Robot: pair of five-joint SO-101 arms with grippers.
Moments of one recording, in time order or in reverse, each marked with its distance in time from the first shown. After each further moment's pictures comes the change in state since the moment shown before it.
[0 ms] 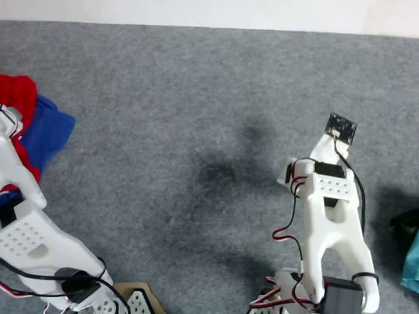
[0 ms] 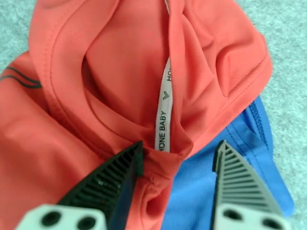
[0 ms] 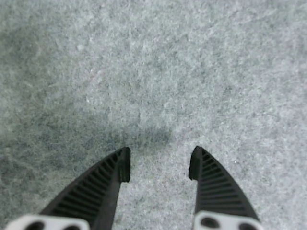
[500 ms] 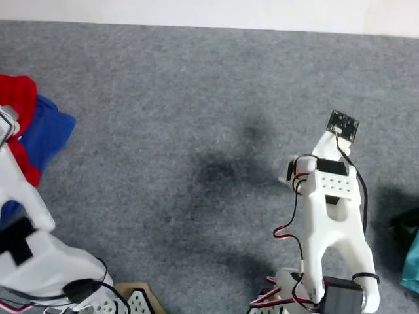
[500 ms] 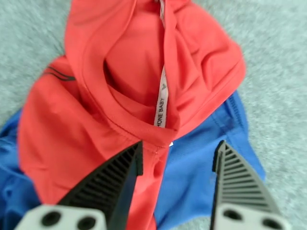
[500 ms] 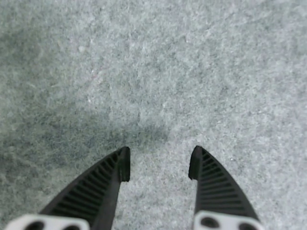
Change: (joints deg) left arm 0.0 -19.4 14.5 1.6 0.0; right arm 0.3 0.1 -2.5 3.1 0.0
